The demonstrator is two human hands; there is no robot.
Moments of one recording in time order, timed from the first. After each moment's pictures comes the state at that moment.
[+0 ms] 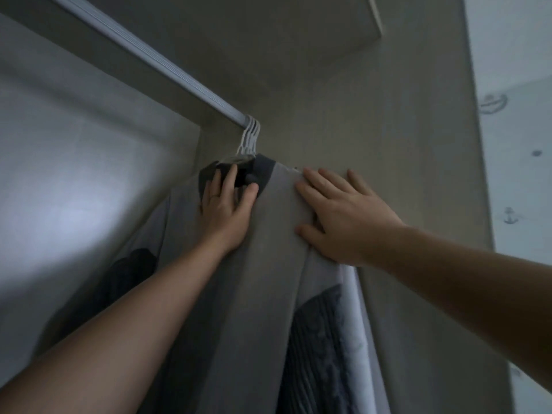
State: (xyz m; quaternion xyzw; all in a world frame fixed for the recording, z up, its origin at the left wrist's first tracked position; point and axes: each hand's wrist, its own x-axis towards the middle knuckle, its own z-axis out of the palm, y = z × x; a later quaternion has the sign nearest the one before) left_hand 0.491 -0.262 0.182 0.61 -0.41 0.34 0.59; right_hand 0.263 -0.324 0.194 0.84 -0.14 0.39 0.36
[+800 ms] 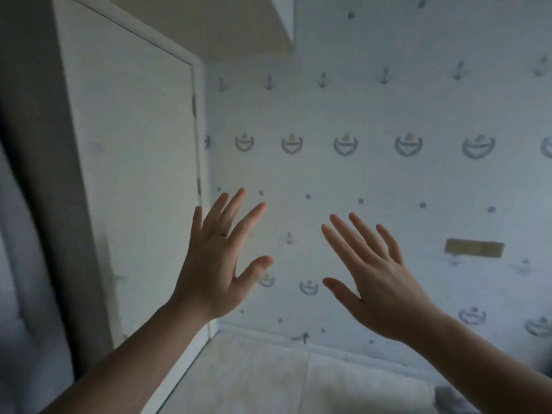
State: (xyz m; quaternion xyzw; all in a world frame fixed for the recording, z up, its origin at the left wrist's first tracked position) left_hand 0.018 -0.364 -0.108 0.52 -0.71 0.26 0.39; right_hand -0.245 -0.428 -0.111 0.88 -0.32 0.29 0.20
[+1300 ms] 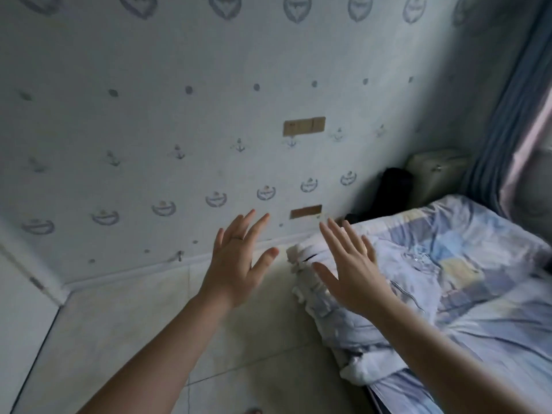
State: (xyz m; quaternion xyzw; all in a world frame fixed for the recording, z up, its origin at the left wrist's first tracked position) left_hand -0.295 -0.549 -0.317 0.44 -0.84 -0.11 0.30; right_hand -0.526 -0.480 -0.320 0.71 -0.68 0.20 0.00
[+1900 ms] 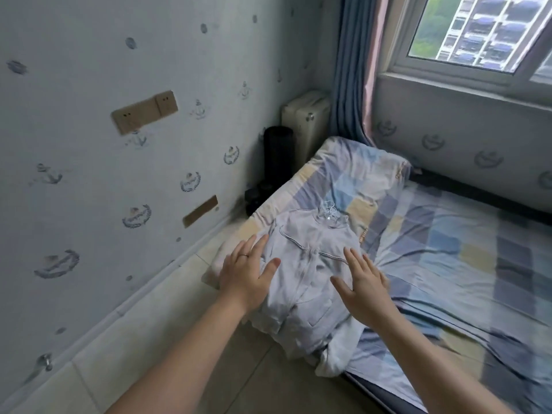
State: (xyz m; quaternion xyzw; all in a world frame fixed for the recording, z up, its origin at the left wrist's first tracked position) left_hand -0.546 -0.798 -0.429 0.29 -0.91 -0.28 0.10; right_hand -0.697 -0.590 -0.432 0.32 -0.92 0.19 -0.13
